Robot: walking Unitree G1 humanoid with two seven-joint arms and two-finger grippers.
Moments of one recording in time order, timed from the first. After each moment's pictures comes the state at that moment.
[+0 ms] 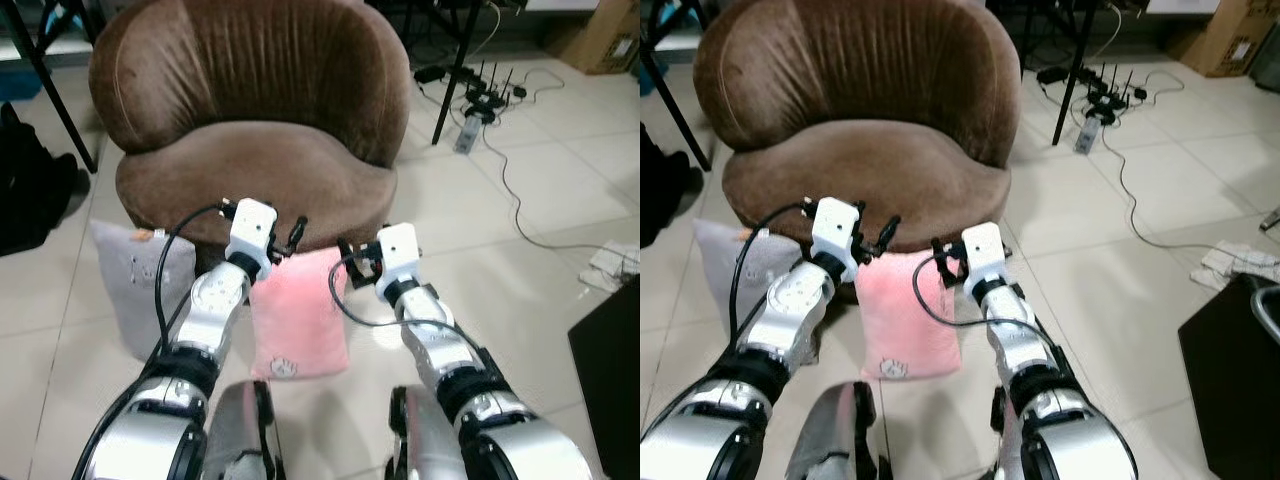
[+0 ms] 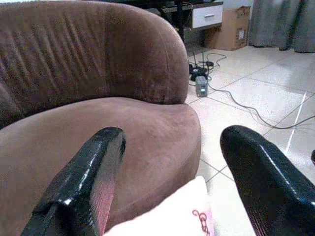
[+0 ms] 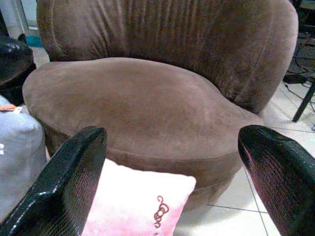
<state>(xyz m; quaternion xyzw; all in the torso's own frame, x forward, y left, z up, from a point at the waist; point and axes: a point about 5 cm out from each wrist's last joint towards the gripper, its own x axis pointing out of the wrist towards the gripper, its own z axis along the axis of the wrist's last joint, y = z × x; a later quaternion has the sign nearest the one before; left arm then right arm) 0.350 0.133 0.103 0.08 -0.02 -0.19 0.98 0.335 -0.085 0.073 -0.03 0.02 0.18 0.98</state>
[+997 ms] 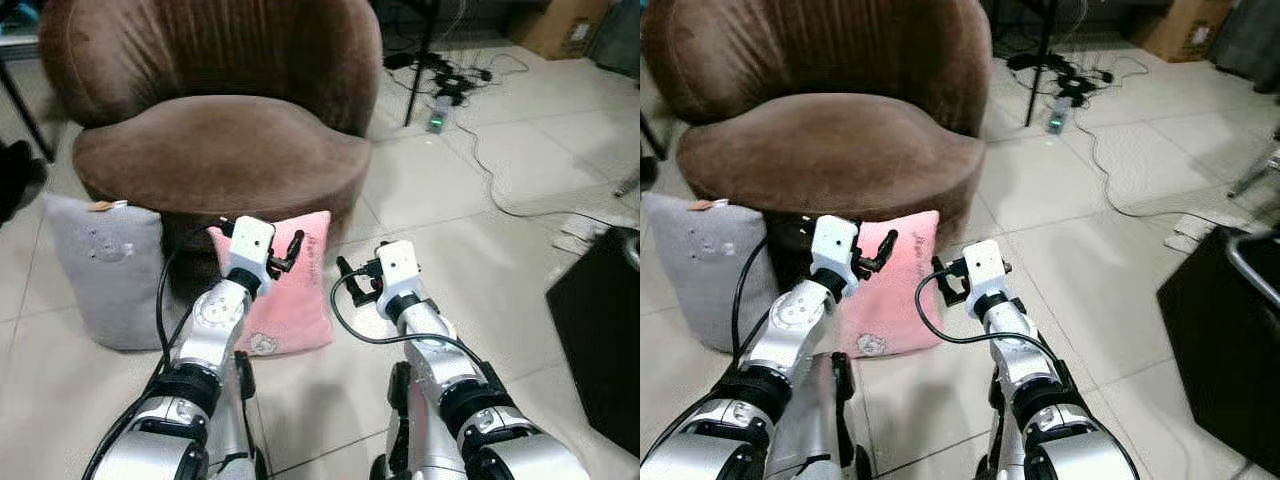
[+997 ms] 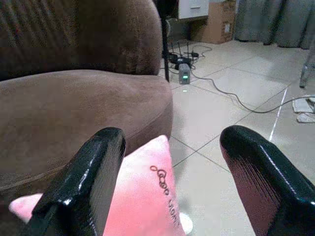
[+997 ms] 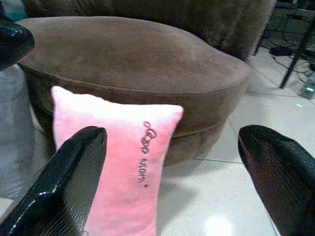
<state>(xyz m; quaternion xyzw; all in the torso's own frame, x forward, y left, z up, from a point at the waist) 0.339 0.133 0.087 0.07 0.00 -0.17 0.98 0.322 -0.088 0.056 -0.03 0.04 0.19 0.98</state>
